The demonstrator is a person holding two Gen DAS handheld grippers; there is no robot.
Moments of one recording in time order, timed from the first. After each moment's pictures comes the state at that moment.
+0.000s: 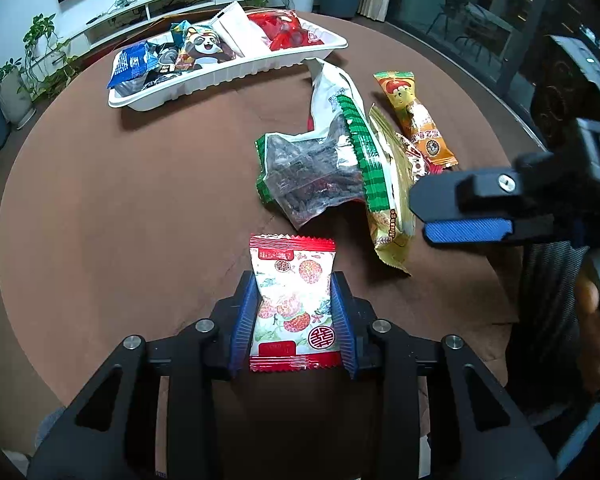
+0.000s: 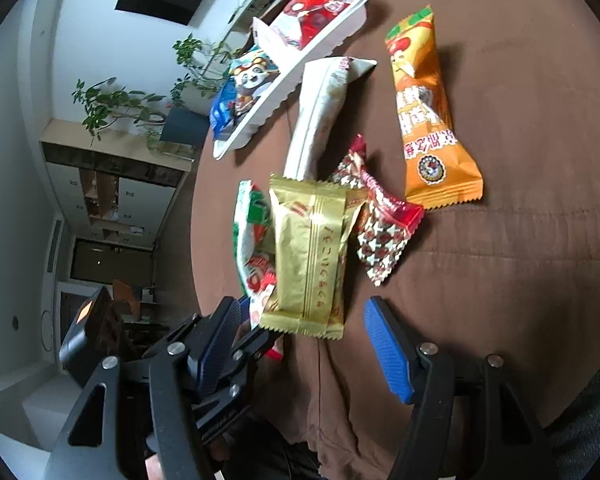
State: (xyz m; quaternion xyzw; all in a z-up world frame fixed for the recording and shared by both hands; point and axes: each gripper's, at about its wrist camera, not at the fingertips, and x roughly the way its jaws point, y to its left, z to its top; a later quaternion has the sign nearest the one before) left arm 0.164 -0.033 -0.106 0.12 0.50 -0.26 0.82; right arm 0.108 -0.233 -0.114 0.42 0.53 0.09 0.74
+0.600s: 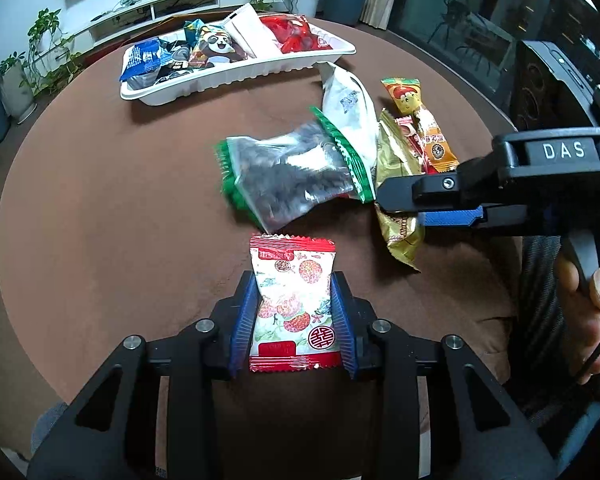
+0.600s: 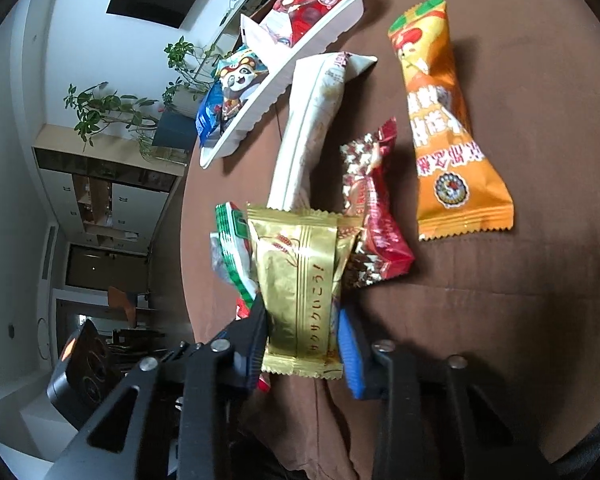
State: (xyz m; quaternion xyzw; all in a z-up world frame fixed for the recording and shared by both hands) left arm 0.162 -0.019 -0.107 0.10 0.49 -0.26 0.82; right arm 0.128 -0.228 -0.125 0.41 0.52 0.08 0.74
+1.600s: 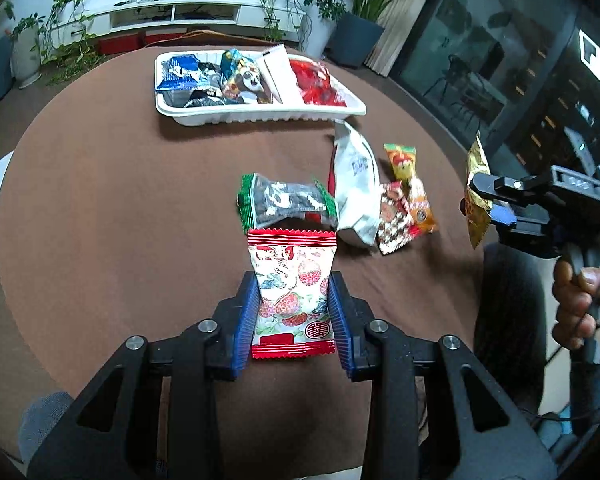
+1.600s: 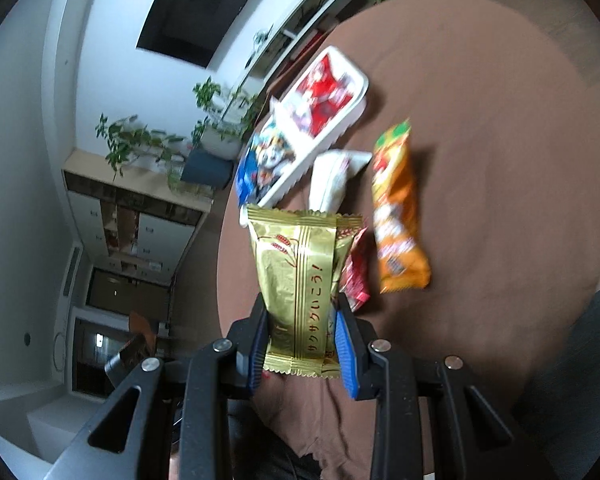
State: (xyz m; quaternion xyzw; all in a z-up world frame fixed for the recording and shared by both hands) left arm 0.168 0.022 -0.073 -0.02 0.46 -0.28 0.84; right arm 0.100 -0.298 -0.067 0.44 0.44 0.08 0.78
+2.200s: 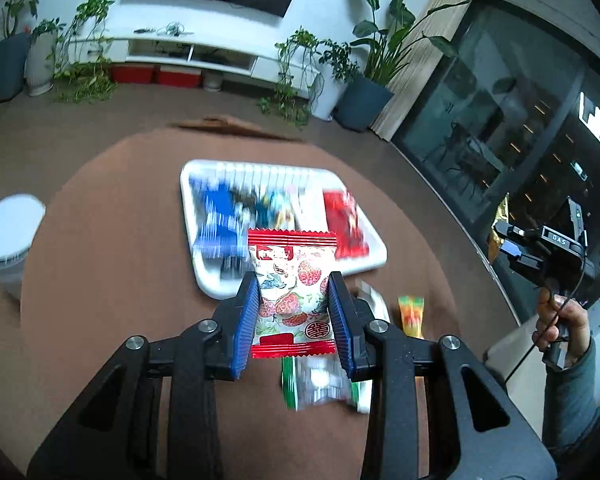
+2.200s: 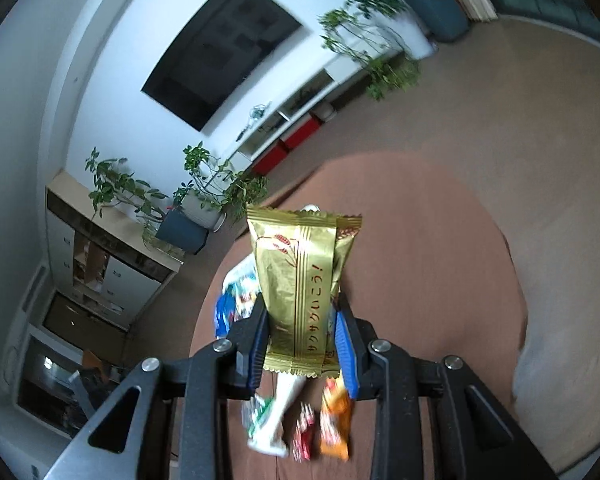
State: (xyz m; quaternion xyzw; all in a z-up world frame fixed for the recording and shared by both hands) left arm 0.298 0.055 0.027 -0.09 0.40 -0.27 0.87; right arm 0.186 -0.385 0.033 0.34 0.36 0.02 0.87
